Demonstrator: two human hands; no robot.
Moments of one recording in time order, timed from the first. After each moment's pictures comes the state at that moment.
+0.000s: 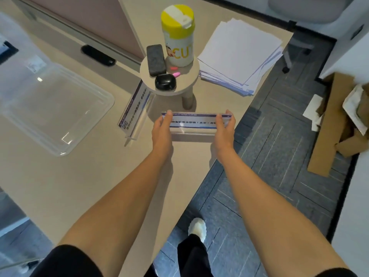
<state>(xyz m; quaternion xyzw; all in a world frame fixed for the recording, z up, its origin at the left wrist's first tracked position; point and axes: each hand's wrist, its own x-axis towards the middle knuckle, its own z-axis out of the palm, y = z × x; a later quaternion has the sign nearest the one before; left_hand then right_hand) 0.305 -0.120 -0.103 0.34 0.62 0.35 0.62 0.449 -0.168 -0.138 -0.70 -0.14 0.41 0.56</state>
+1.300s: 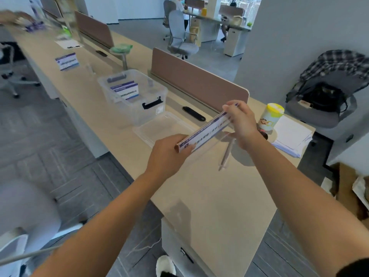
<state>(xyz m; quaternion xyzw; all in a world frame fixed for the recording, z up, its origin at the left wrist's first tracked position) -0.144 -0.202 0.112 0.72 0.48 0.40 0.28 0.071 -0.172 0.171 -0.61 -0.39 0.40 0.56</state>
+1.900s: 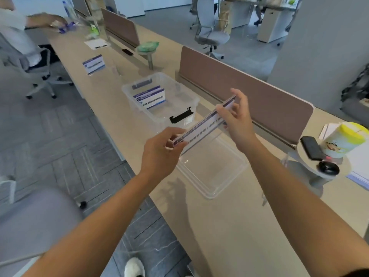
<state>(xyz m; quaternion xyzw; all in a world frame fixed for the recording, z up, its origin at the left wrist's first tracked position) -0.223 -0.026 0.111 0.68 0.53 0.45 0.25 -0.006 0.030 0.131 -0.52 -0.53 0.39 0.54</state>
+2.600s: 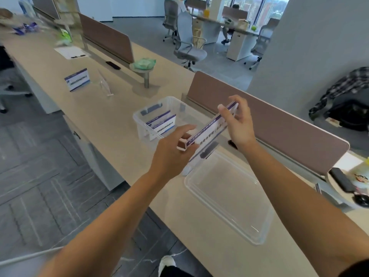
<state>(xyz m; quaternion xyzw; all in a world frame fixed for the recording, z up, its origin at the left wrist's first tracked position) -0.402 0.181 0.120 0.73 0.41 0.45 0.33 -0.191 0.210 0.154 -0.61 -0.53 0.20 0.54</state>
